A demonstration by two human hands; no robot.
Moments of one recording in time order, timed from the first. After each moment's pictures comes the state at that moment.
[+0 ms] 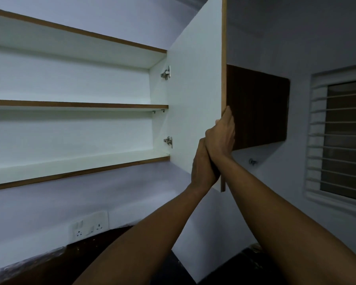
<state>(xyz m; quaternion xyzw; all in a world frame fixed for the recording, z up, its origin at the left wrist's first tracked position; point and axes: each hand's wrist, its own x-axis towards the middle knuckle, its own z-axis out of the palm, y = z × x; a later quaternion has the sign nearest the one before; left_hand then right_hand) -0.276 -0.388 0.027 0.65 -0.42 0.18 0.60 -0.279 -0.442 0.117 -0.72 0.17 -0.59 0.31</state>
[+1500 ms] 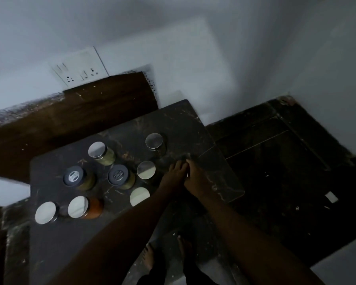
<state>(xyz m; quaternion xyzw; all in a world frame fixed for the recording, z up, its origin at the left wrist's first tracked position) -0.165 -0.286 -0.461 0.93 -0.23 -0.27 0.10 -0.204 -0.394 -0.470 -0.91 0.14 0.13 0.37</state>
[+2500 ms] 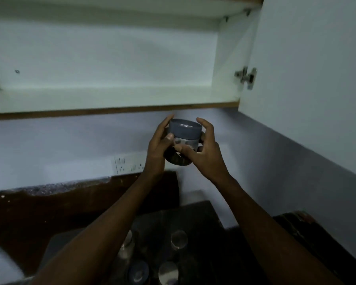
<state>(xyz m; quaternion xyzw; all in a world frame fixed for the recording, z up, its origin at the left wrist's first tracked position) -0.028 -0.169 -0.104 0.64 -0.25 0.18 0.70 -0.042 -0.331 -0.098 -0.76 -0.20 -0.23 0.57</state>
